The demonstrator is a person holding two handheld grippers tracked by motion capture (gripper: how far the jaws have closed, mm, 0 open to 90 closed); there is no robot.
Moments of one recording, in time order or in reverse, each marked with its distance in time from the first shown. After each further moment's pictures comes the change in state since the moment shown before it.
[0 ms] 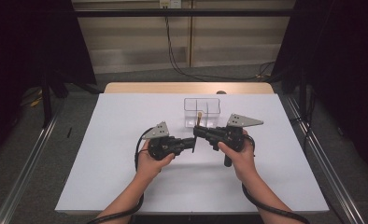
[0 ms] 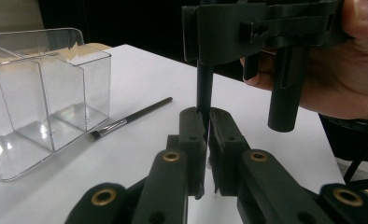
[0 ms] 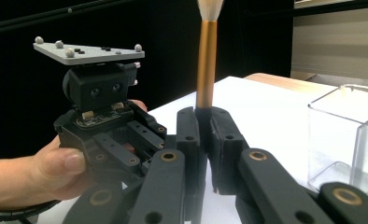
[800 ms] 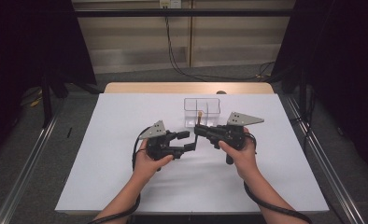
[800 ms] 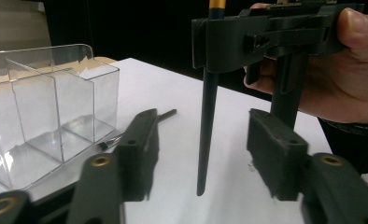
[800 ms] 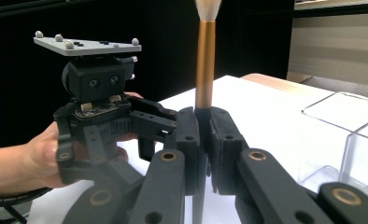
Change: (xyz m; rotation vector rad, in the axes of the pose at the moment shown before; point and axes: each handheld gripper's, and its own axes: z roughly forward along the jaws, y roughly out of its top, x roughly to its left) left arm 0.003 0.000 -0.003 -0.053 0.018 0.021; right arm -0.002 0.006 -0.002 0.019 -0.008 -0.042
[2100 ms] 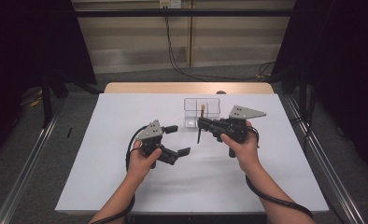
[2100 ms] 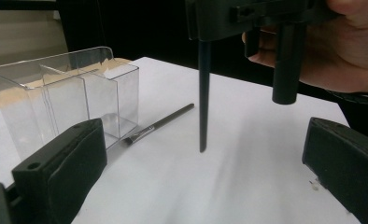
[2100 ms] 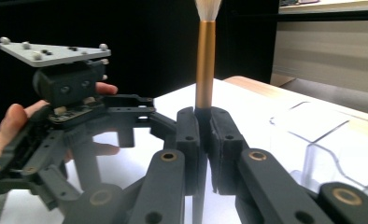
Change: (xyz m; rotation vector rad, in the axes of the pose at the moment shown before) left arm 0.008 -0.001 -0.013 0.019 0.045 0.061; right arm -0.016 0.012 -0.001 0.008 -0.054 -0.033
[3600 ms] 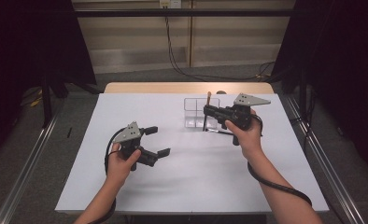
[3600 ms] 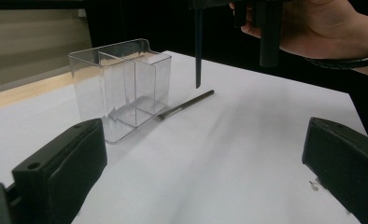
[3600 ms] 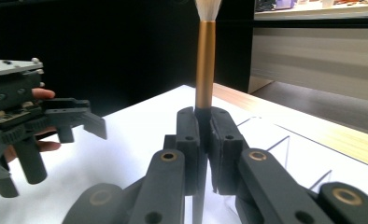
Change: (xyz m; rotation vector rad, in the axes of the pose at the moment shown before) left arm 0.011 -0.007 -0.056 0.017 0.069 0.003; right arm -0.034 0.016 0.001 -0.010 -0.069 0.005
